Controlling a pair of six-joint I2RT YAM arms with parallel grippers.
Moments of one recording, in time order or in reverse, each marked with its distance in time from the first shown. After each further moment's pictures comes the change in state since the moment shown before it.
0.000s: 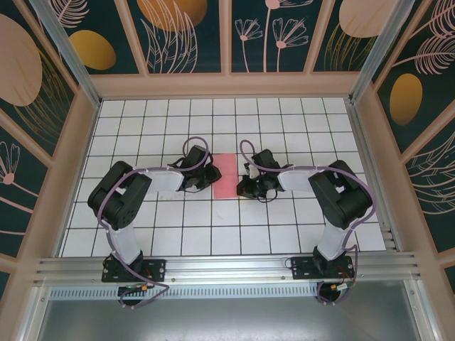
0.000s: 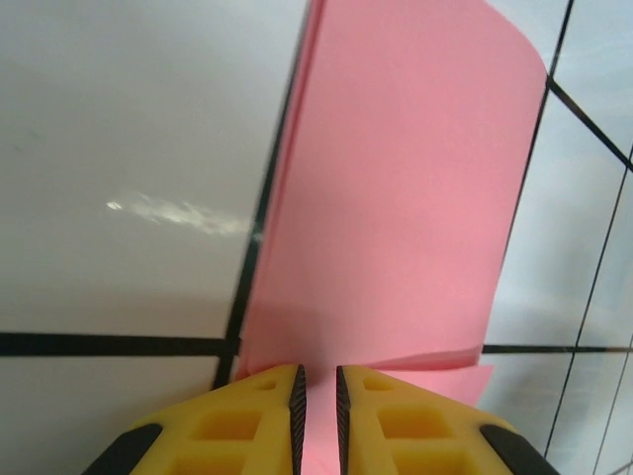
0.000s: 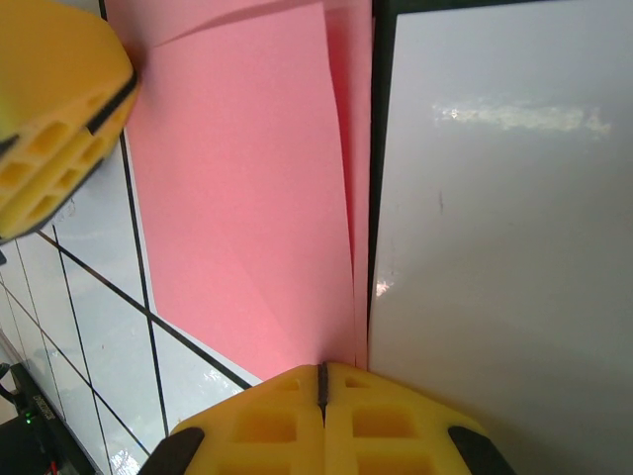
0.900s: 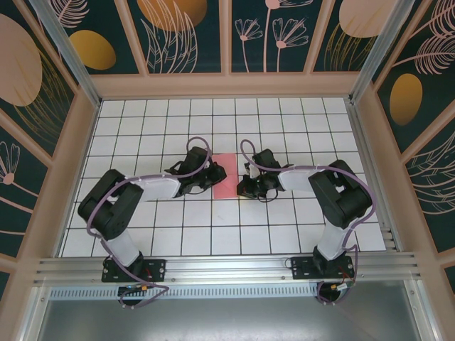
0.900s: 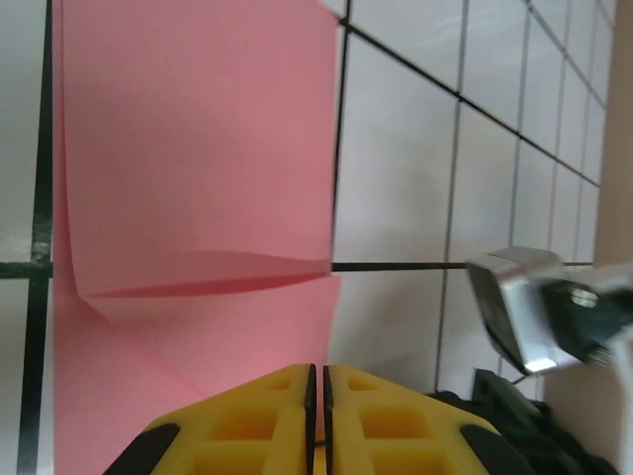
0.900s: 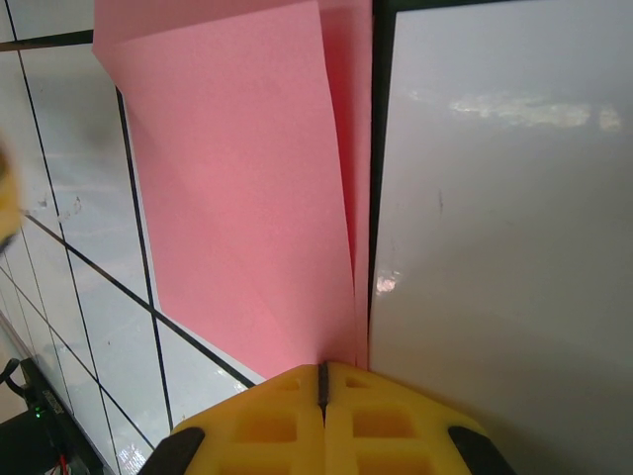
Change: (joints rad) left arm -0.053 -0.090 -0.067 0.131 0.079 0.042; right arm -0.007 0.002 -0.001 0.005 -0.023 0.001
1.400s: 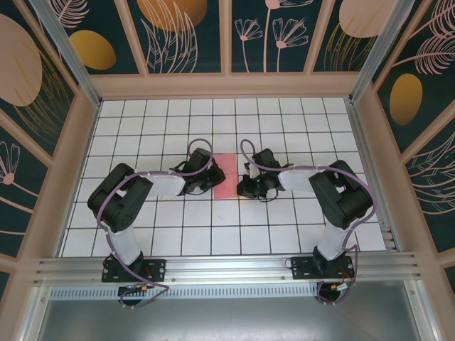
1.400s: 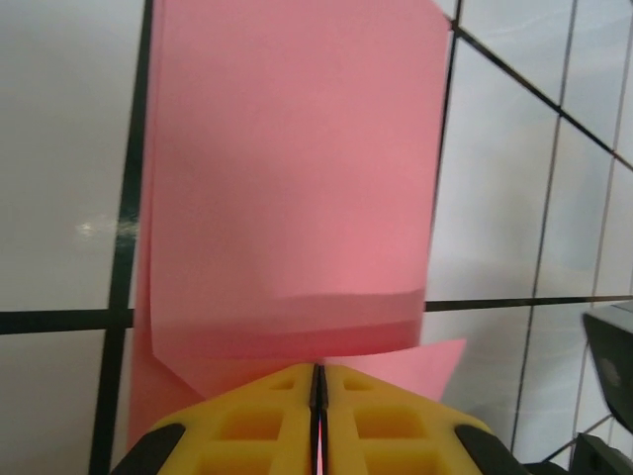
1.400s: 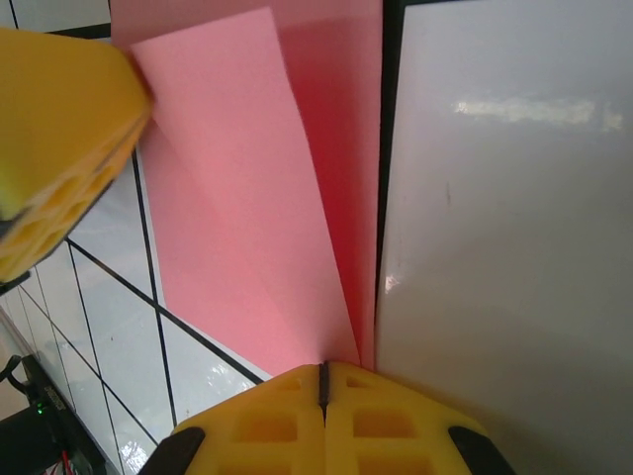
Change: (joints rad) left arm 0.000 0.080 0.029 -0.026 -0.061 0.005; right arm 0.003 -0.009 0.013 -0.019 -0.007 0.001
